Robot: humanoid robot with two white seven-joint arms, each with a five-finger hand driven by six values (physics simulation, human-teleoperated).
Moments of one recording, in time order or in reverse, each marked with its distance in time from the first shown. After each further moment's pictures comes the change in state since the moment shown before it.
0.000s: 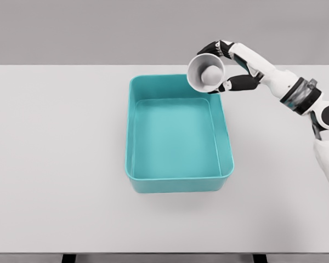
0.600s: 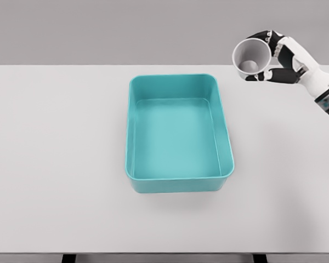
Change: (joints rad) left arm 0.000 0.000 0.000 0.000 0.000 0.000 0.000; right arm 0.012 -0.050 -0.126 0.199 -0.195 0.006 0.000
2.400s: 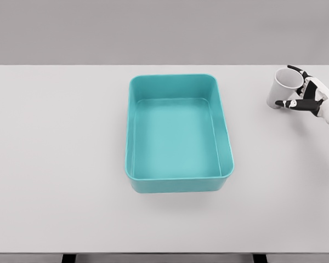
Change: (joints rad) left arm 0.000 0.000 0.000 0.000 0.000 0.000 0.000; right arm -0.132 -0.007 0.012 0.672 -0.076 0.020 -0.002
